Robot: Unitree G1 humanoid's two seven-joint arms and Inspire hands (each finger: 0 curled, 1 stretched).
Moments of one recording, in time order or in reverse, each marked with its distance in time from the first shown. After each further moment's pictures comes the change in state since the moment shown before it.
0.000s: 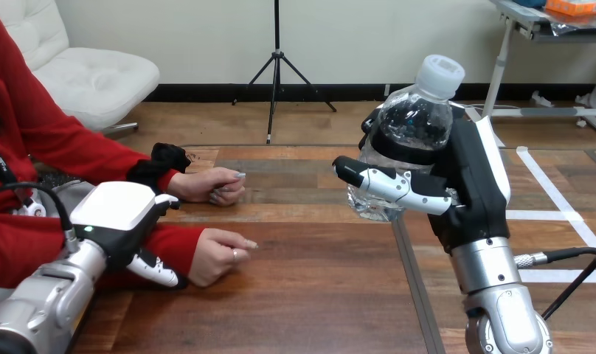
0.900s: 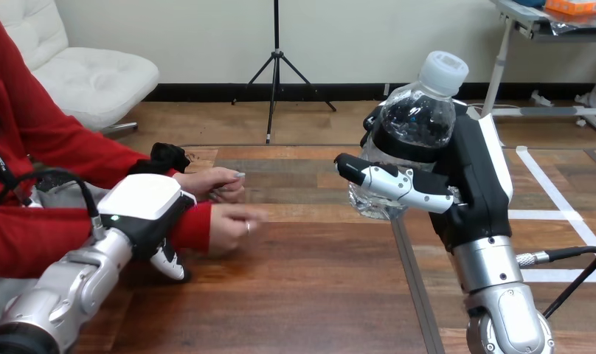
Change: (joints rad) left arm 0.019 -0.017 -0.010 -0.174 -0.077 0.073 -0.148; right arm 0.001 0.001 -0.001 -0.011 0.002 0.016 0.001
